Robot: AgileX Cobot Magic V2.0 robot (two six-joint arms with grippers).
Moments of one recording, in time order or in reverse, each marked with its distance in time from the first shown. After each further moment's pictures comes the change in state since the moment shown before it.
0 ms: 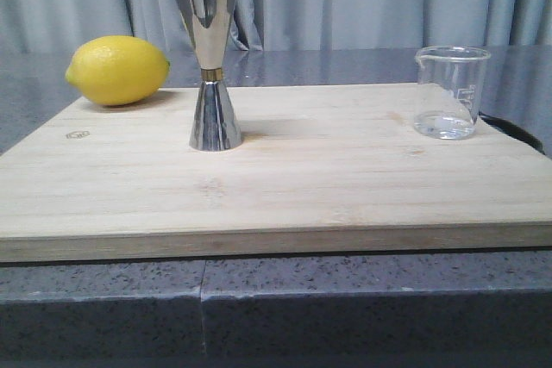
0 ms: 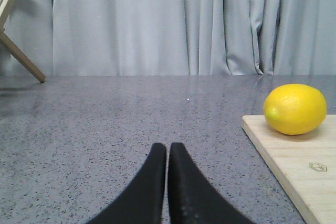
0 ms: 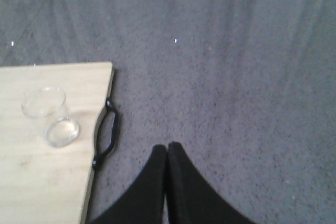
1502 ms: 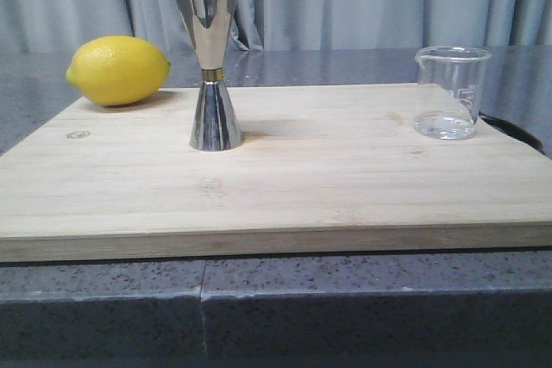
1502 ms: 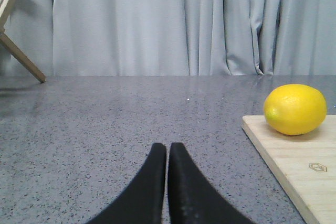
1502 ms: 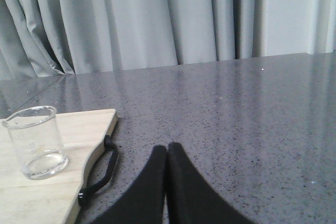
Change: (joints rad) left arm 0.000 0.000 0.000 0.000 -0.001 0.000; right arm -0.294 -0.342 0.681 0.383 -0.788 -0.335
